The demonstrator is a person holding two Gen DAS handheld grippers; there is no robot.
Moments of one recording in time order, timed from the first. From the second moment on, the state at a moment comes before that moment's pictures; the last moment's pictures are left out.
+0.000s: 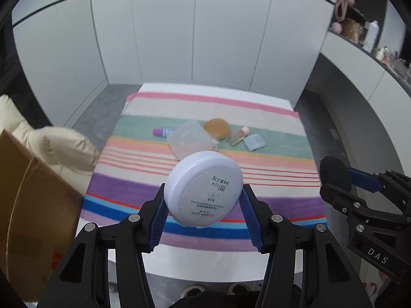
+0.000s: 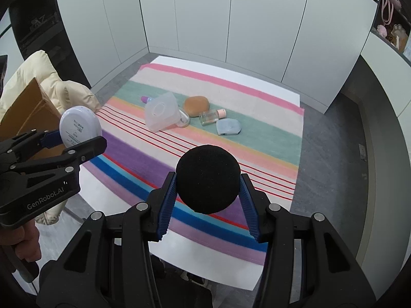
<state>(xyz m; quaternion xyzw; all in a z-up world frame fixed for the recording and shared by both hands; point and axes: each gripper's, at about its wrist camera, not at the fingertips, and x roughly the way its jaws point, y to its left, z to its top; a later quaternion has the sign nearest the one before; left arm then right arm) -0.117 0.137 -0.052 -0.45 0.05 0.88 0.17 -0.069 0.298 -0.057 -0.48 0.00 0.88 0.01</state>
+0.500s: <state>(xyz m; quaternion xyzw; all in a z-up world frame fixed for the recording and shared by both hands) -0.105 0.135 -0.020 -0.43 0.00 0.88 0.19 -0.052 0.294 -0.008 -0.43 0.00 0.90 0.00</state>
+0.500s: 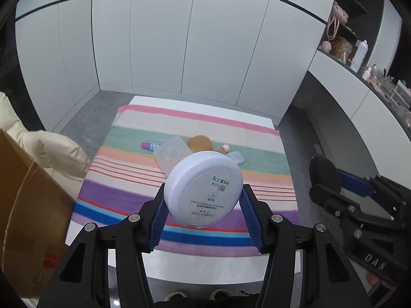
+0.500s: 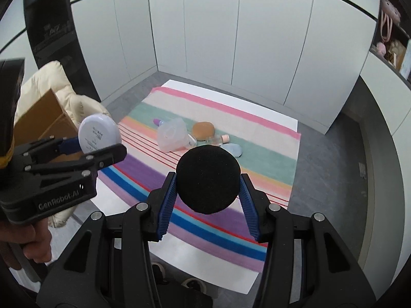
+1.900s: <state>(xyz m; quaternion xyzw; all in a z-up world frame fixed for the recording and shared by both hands) -0.112 -0.007 -0.018 -0.40 -0.02 0.91 0.08 -0.107 0.180 -0.021 -0.44 -0.01 0.89 -0.09</state>
